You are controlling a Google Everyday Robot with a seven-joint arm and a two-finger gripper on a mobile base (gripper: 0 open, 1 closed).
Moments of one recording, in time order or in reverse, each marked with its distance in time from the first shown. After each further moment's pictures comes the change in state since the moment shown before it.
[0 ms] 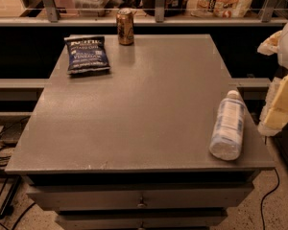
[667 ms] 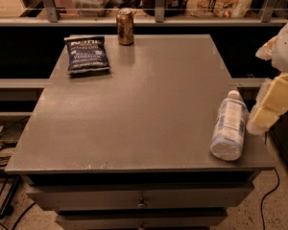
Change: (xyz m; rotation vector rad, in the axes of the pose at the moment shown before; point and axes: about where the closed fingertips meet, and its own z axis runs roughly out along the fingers) arm -0.004 -0.001 0.011 -0.017 -0.039 0.096
